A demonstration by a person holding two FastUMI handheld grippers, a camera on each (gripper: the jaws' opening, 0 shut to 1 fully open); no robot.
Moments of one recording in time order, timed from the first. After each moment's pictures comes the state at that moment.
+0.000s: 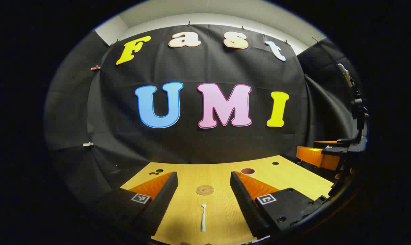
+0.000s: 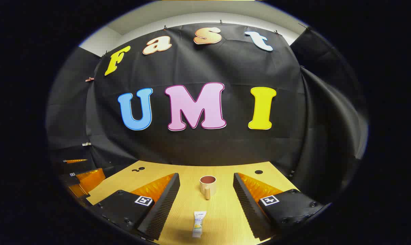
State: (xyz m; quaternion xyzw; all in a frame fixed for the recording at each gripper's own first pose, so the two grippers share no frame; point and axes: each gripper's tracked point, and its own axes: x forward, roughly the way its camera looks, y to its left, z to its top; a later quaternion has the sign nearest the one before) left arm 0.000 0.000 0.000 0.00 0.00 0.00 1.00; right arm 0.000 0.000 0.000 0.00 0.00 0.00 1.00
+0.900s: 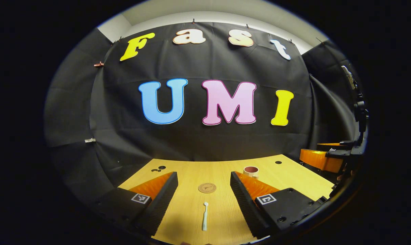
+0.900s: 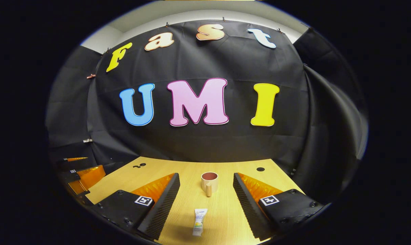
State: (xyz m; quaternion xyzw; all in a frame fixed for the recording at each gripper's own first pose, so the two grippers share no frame) left arm 0.004 0.008 -0.010 -0.01 0.01 0.01 1.00; right arm 0.005 0.005 -0.013 0.00 0.02 0.01 1.00
